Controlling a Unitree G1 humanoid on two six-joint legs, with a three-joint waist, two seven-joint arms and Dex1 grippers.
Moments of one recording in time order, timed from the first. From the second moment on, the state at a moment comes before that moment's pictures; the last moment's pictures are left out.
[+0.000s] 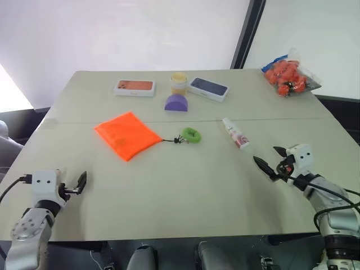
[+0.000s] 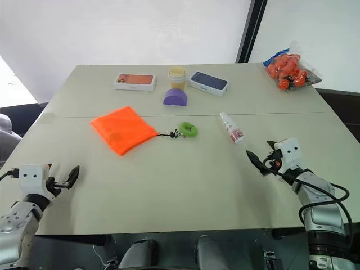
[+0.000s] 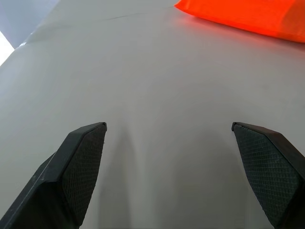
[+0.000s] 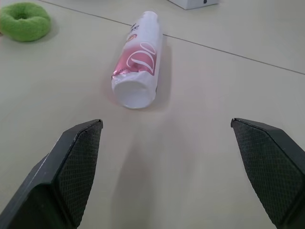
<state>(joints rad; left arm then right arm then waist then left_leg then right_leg) 0.19 0.45 0.45 -0.10 -0.25 0.21 -0.34 -0.10 -0.60 -0.28 0.16 0.31 0.12 0.68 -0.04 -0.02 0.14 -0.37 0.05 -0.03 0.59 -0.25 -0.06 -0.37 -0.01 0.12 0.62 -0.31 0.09</state>
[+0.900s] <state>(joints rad) 0.09 0.46 0.09 -0.33 0.02 0.17 -0.33 -0.13 -0.57 -0.22 0.04 0.32 0.18 0.67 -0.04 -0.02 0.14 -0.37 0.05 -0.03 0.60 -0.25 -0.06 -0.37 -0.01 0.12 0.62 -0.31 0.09</state>
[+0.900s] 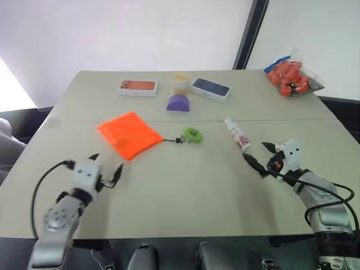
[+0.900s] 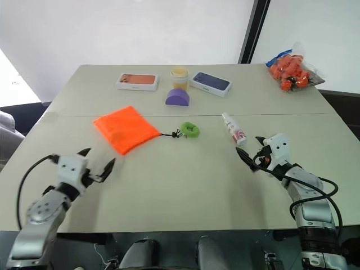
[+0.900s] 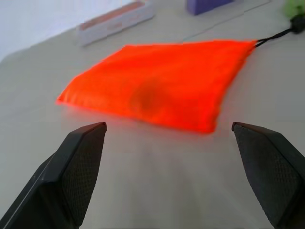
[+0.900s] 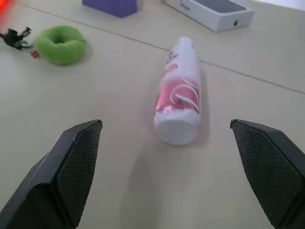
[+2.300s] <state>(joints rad) -0.23 0.33 -0.08 -0.08 0.52 0.38 -0.06 -0.11 -0.48 0.03 -0.36 0.40 0.44 0.65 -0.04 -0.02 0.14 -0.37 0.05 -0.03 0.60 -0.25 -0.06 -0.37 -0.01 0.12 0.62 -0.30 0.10</state>
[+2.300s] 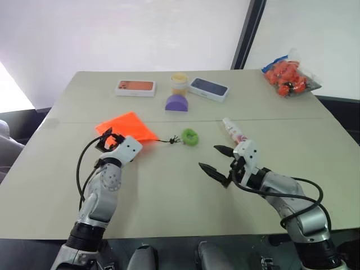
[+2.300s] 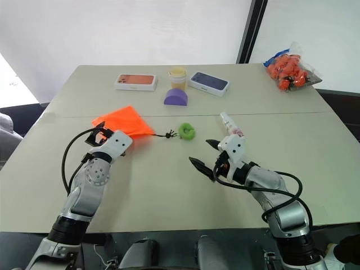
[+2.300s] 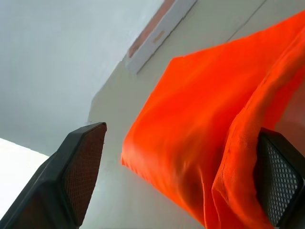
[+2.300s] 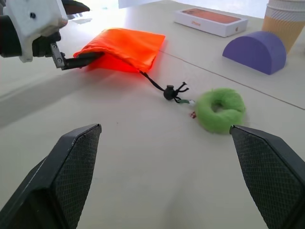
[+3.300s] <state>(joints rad) -0.16 0.35 -0.05 -0.17 0.34 0.28 -0.17 -0.07 -0.46 0.03 -0.28 0.36 0.32 0.70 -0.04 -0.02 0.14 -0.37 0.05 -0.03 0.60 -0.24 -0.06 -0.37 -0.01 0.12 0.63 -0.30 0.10</state>
